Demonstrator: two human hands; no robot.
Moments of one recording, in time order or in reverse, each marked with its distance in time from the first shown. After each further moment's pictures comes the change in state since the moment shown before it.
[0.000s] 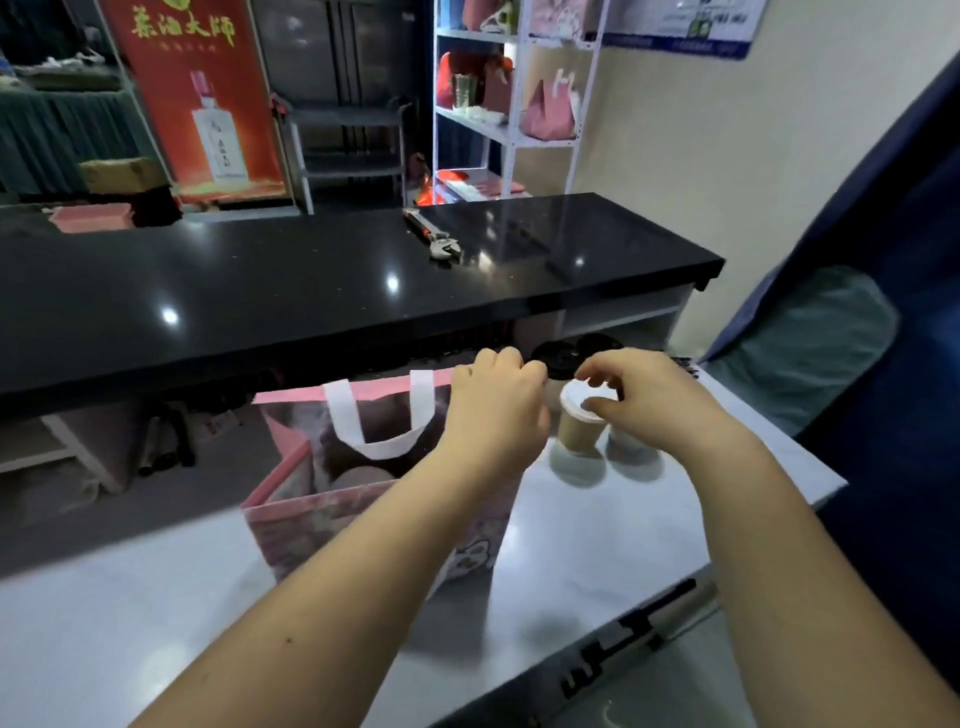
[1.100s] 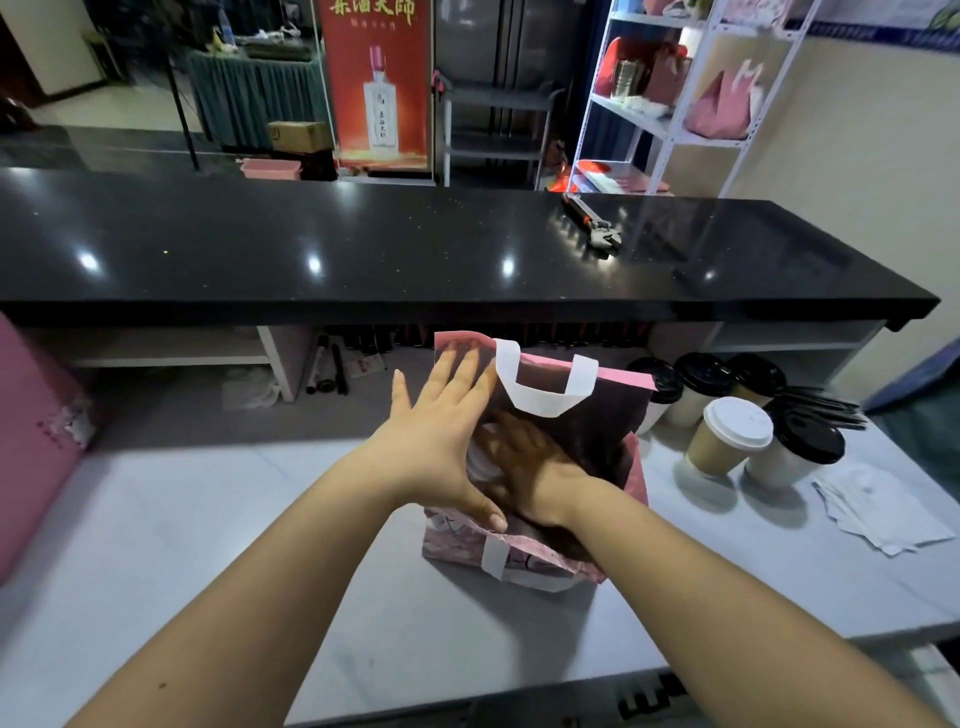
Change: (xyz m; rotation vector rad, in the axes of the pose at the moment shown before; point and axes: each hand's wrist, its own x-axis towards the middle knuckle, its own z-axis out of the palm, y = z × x) left_hand -0.125 -0.153 -0.051 0.014 -0.429 -0.213; right_hand 0.006 -0.151 0.190 -0.264 -0.486 -0.533
